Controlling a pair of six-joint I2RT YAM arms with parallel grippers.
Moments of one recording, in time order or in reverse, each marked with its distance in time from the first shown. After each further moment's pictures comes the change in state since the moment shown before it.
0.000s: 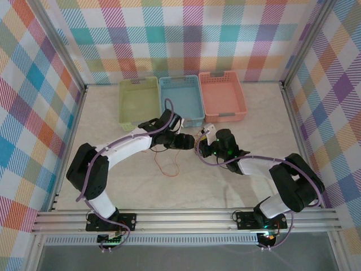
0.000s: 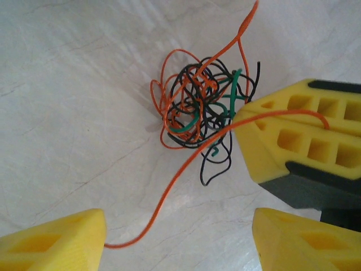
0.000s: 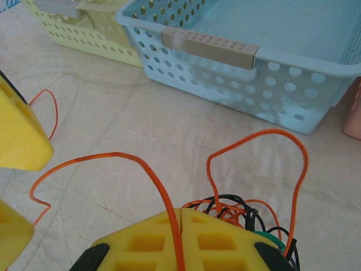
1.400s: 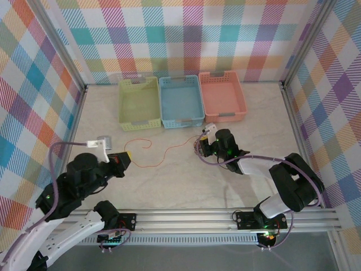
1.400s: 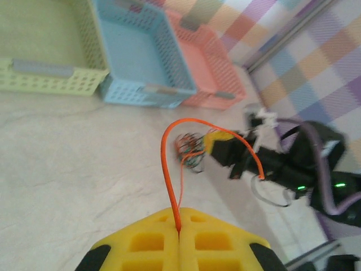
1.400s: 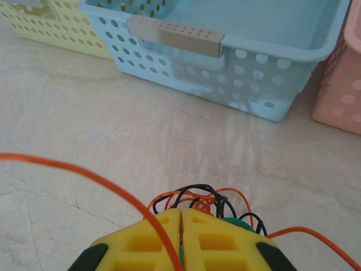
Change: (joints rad) left arm -0.076 -1.206 -0.327 -0.364 -0.422 -0.195; right arm 0.000 0.002 0.003 -0.030 0.076 0.003
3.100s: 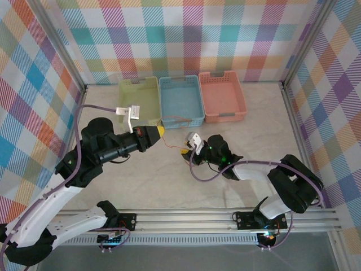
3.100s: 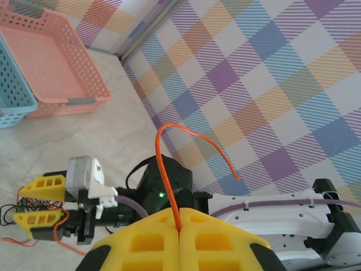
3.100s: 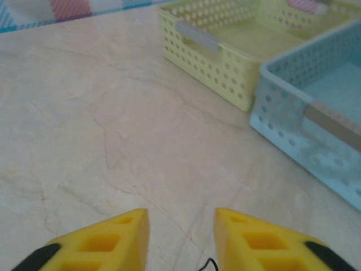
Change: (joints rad) left arm 0.000 0.360 0.290 0.342 0.413 -0.060; right arm 0.155 0.000 -0.003 0.132 -0.147 -0.225
